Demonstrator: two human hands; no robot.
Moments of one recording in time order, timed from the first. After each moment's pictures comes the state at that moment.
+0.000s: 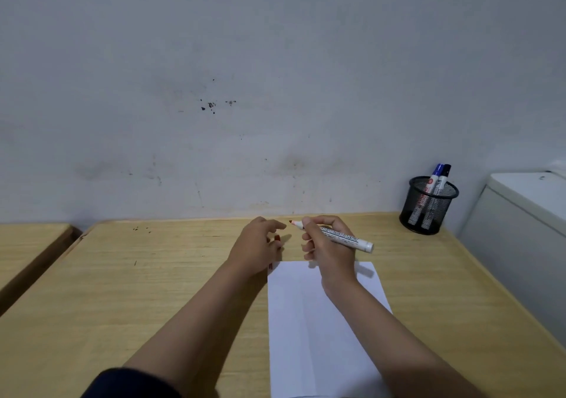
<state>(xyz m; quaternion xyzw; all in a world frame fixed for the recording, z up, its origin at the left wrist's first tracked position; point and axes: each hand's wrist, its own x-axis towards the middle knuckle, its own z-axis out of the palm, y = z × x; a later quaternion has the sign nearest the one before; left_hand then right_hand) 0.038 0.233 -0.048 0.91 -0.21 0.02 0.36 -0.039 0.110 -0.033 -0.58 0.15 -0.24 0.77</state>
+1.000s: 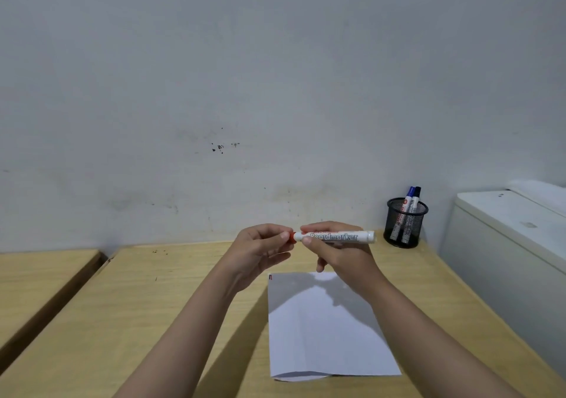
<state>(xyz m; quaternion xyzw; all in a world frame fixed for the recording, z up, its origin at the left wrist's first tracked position) -0.048 0.252 0.039 0.61 -0.19 -0.21 0.74 -0.121 0.085 0.038 -0.72 -0.06 -0.20 0.67</state>
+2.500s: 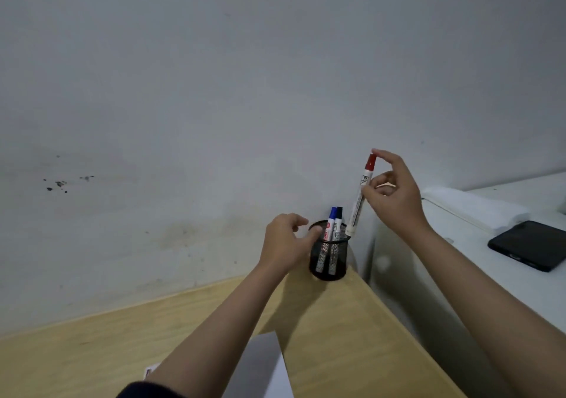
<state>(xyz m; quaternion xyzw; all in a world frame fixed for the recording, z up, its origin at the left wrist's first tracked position) 0.022 -0.006 0.034 0.81 -0.30 0.06 0.50 -0.074 -0.171 0.089 -0.76 0.10 -0.49 0.42</state>
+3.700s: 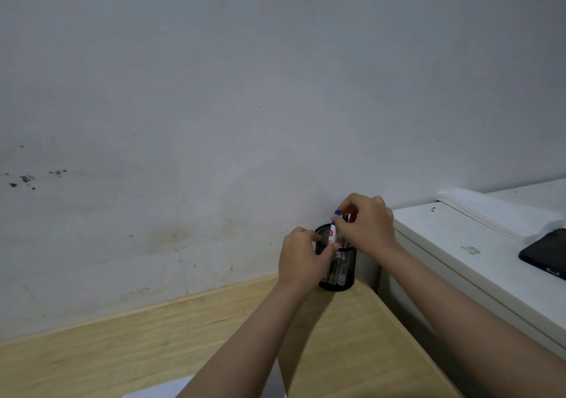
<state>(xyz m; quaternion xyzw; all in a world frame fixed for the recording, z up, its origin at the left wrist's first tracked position) 0.039 -0.046 -0.005 0.83 -0.30 0.09 0.46 0.002 -0.177 0.027 -0.88 0.19 -0.38 0.20</state>
